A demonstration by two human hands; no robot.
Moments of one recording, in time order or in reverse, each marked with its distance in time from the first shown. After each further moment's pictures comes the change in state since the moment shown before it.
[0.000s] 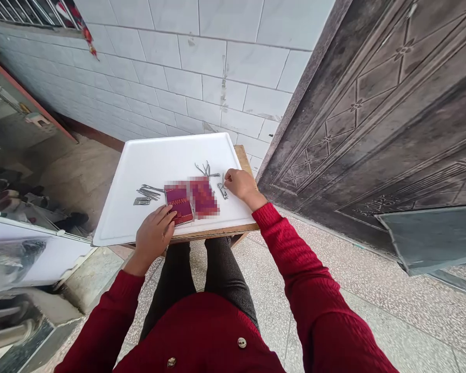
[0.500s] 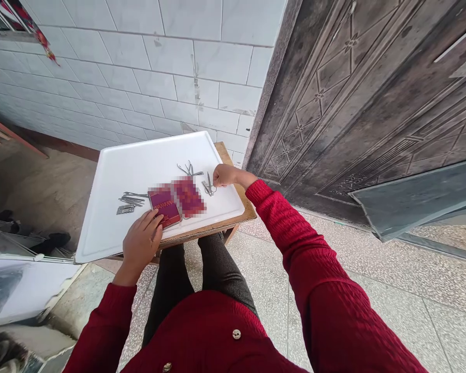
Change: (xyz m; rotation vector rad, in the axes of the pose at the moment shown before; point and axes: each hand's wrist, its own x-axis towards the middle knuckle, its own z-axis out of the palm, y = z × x) left_hand 0.002 -0.007 0.005 0.016 0.052 0.058; right_hand 0.020 0.020 -0.035 0.184 -0.512 -0.039
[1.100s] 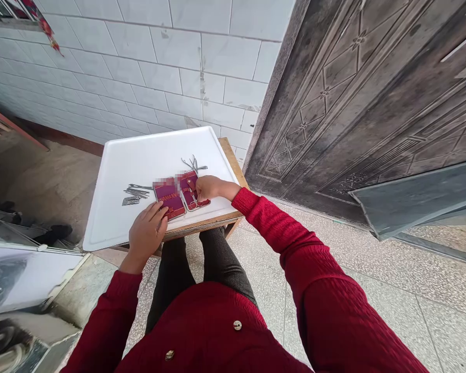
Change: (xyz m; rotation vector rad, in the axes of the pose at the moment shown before) left_hand -0.001 0.002 0.000 -0.044 0.002 -0.023; right_hand -0.013 -0.075 0.056 -0.333 -0.150 -0.129
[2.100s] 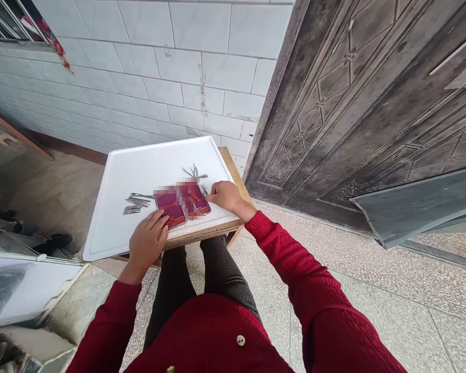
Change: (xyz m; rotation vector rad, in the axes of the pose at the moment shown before) left_hand 0.001 -0.002 -0.001 0.021 -0.008 -0.006; right_hand -0.036 0.018 0.022 0.136 0.516 0.308
